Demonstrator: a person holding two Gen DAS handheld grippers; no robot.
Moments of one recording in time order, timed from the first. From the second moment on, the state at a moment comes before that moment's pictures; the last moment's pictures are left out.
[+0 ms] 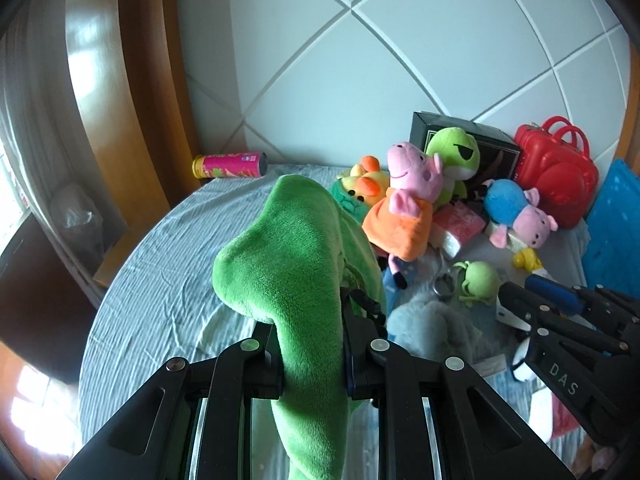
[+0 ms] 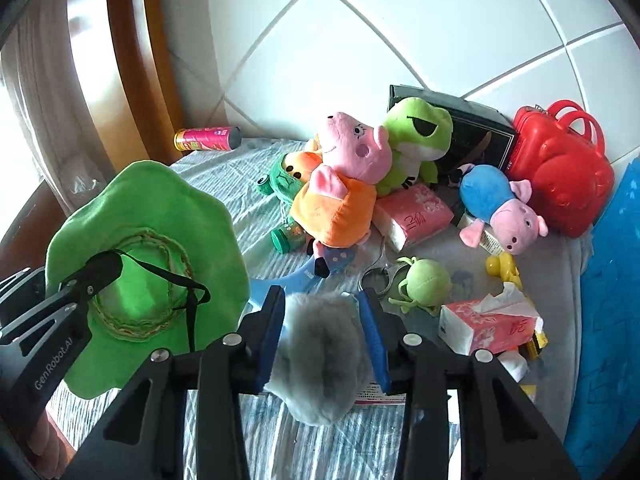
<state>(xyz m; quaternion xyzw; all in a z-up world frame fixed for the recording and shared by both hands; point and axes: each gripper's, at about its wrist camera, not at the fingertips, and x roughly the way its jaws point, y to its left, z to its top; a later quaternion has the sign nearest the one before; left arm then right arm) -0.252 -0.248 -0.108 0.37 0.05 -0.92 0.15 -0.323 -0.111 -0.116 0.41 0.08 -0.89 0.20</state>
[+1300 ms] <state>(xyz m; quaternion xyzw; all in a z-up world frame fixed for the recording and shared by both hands) -0.340 -0.272 -0.245 0.50 0.04 -0.86 0.12 -0.395 -0.157 -0.279 0.54 0.14 -0.81 0.15</state>
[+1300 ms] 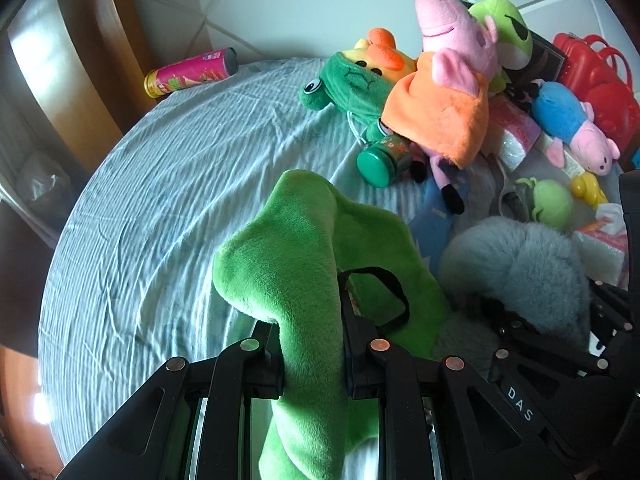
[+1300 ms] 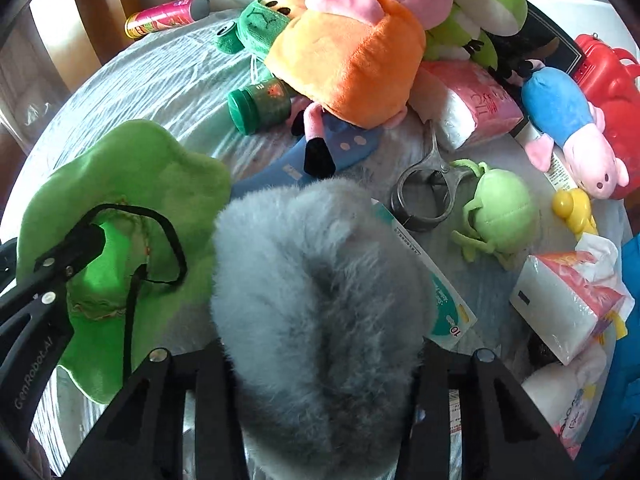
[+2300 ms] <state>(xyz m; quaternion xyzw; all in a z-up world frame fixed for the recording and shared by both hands) -0.195 -0.167 -0.031 0.30 0.02 -0.94 0.17 -0.249 -0.042 -0.028 0.29 0.09 -0.93 0.22</state>
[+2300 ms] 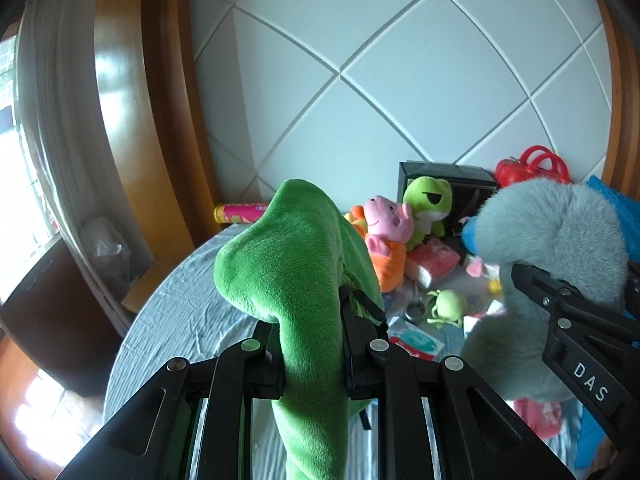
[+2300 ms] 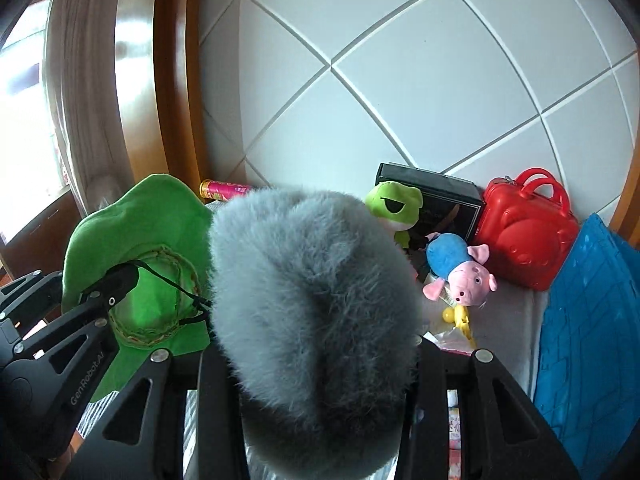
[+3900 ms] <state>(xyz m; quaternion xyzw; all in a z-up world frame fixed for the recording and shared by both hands) -0.153 0.378 0.009 0.31 -0.09 -0.94 -0.09 -0.090 0.508 0.011 0.28 -0.01 -0.96 -0.09</state>
